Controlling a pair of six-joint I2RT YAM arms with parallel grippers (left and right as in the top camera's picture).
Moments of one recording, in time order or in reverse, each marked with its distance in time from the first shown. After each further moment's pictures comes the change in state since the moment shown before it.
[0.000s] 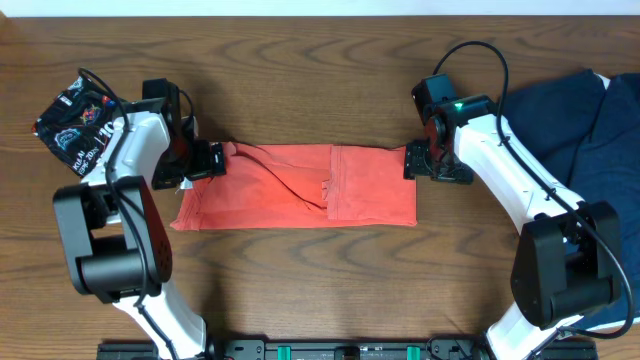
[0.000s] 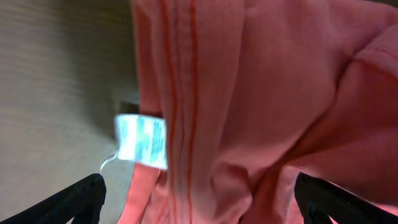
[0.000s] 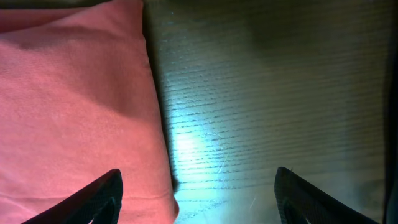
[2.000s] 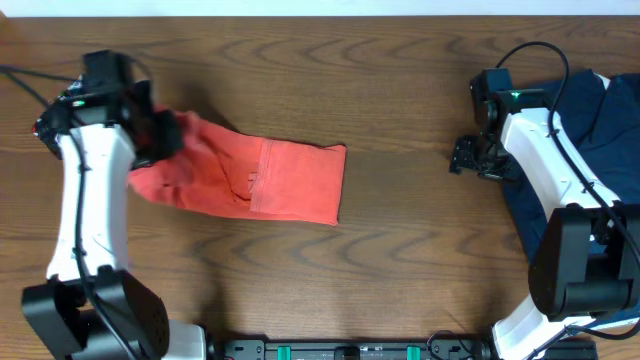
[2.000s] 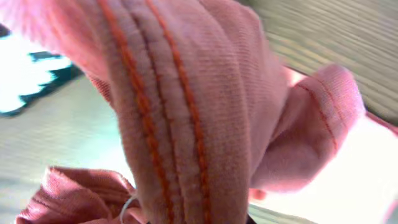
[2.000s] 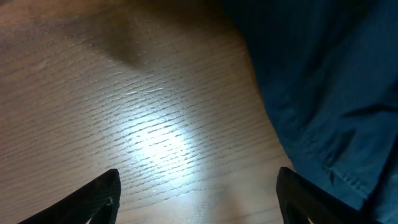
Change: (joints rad) left arm -0.015 -0.320 0.126 -0.143 -0.001 -0.094; right arm -0.227 0.000 0.001 -0.049 0.085 -0.048
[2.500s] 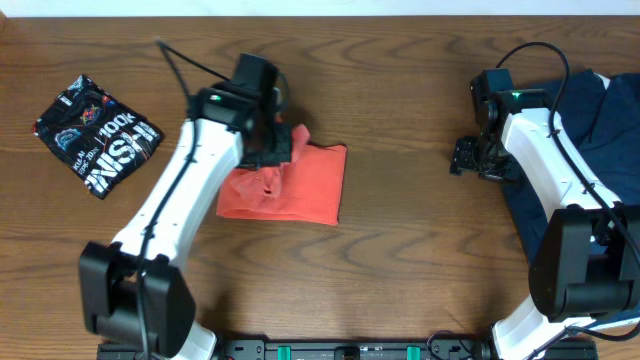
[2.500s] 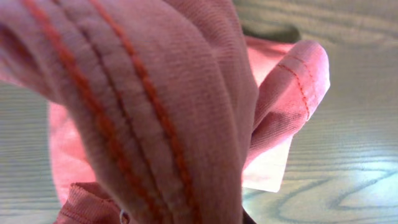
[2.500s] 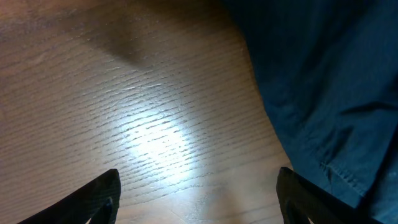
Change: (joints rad) left arm -0.438 0.086 0.000 0.019 0.034 -0.164; right arm 0.000 -0.004 0.000 -0.012 0.000 -0.008
